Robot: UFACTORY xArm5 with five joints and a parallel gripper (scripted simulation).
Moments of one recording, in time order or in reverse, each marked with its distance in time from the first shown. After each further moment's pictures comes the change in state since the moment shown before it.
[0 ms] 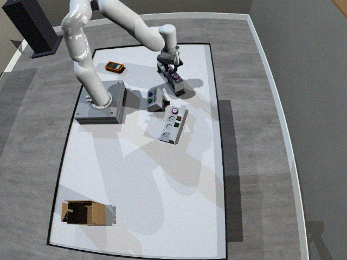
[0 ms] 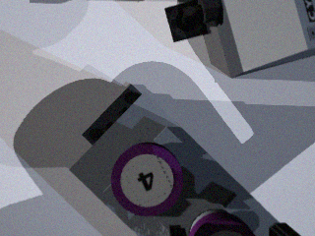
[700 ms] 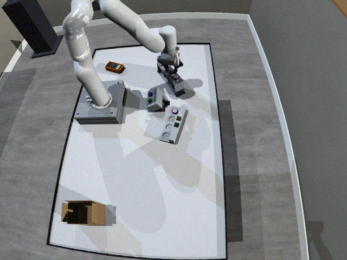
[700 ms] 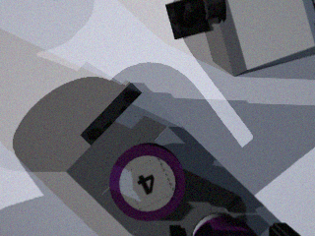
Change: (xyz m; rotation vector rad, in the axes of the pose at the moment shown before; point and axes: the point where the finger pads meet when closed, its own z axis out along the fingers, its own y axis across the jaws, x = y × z) arm 0.000 0.000 0.008 0.001 -0.001 0.000
